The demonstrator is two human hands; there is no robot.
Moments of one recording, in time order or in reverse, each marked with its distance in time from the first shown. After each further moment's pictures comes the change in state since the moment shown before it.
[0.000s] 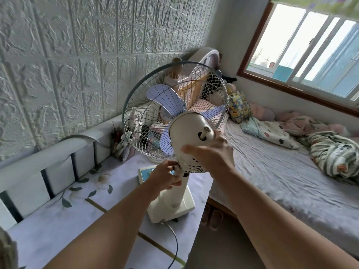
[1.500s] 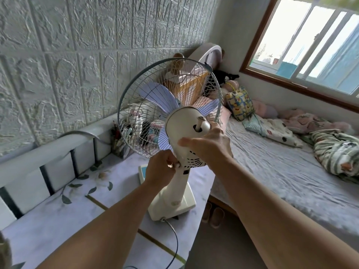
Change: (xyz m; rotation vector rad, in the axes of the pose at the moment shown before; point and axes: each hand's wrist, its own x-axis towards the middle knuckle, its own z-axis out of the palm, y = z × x) left_hand 0.010 0.001 0.002 0.546 0.459 0.395; right_hand 0.009 -0.011 0.006 -0.051 -0.021 0.004
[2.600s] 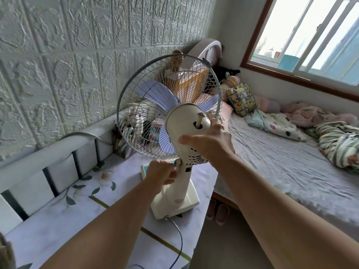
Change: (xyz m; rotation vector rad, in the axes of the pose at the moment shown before) left_hand 0.000 -0.004 0.001 -0.600 -0.201 -0.603; right_hand -0.003 -0.001 -0.007 -0.001 -0.030 -0.002
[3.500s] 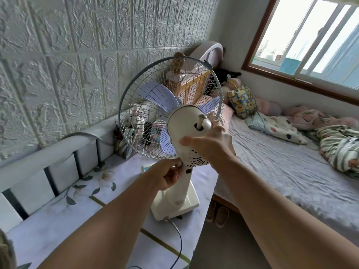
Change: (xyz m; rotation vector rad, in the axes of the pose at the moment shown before) left_hand 0.007 0.009 -0.001 -0.339 -0.285 -0.339; right_hand 0.001 0.000 0.003 -0.002 0.008 0.004
